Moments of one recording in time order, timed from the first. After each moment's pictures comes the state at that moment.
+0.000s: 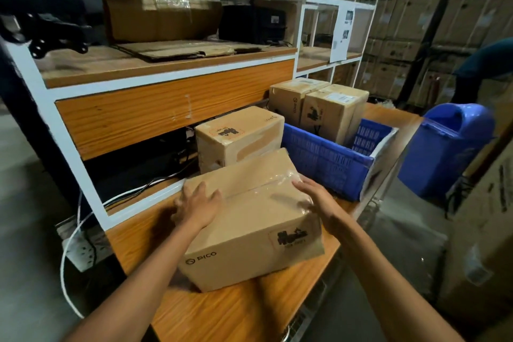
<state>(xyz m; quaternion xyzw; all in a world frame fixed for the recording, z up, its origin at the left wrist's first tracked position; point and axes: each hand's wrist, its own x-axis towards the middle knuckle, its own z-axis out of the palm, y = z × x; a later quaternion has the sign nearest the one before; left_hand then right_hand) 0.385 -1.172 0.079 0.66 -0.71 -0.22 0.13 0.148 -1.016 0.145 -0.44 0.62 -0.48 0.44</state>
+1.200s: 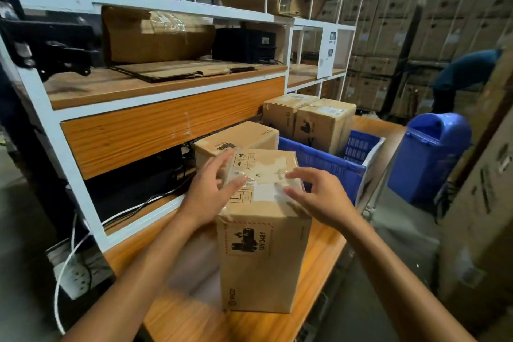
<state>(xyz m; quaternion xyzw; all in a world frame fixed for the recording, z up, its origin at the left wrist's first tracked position) 0.404 -1.106 0.209 0.34 -0.80 -0.35 0.36 0.196 -0.990 0.218 -0.55 0.74 -0.37 0.09</state>
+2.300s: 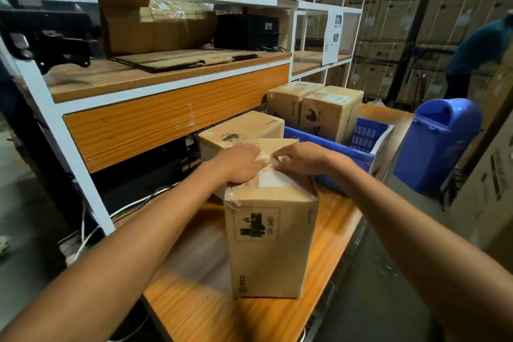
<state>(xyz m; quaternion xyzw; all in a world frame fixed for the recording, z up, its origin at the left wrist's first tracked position) 0.339 -1.171 0.230 0.33 -0.94 -0.04 0.00 0.182 -1.068 0.259 -0.65 0.75 -0.03 0.13</state>
